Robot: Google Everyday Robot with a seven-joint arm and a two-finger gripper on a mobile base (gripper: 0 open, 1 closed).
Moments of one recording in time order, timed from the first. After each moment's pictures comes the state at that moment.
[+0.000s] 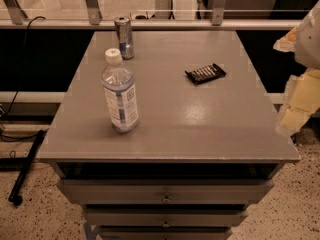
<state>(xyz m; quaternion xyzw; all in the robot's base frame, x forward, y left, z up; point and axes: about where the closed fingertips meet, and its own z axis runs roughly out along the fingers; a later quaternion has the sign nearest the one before) 0.438 -0.216 0.978 -0.60 0.78 -0.04 0.16</state>
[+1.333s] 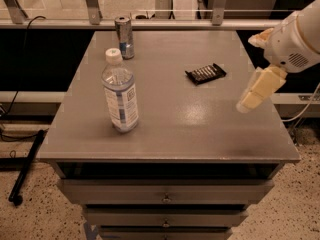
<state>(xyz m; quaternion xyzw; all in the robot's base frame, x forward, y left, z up) 0.528 -0.196 0.941 -0.58 0.76 0.02 0.29</state>
